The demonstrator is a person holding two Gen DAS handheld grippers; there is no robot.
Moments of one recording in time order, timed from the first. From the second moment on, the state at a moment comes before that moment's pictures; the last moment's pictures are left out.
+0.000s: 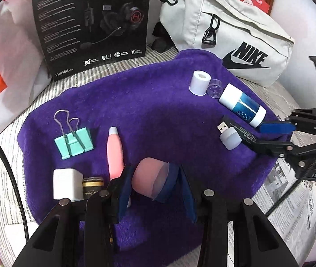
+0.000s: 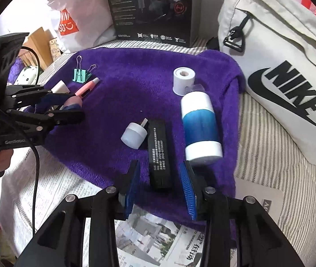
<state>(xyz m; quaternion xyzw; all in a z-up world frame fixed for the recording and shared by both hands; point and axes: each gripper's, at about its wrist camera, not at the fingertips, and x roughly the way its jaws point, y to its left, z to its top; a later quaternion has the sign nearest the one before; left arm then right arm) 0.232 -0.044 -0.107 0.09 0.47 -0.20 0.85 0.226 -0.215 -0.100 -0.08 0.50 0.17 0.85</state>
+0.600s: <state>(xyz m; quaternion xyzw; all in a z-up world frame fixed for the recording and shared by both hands) 0.222 -0.062 -0.116 0.12 0.49 -0.19 0.84 0.228 -0.225 -0.105 -0.04 0.50 0.16 0.85</state>
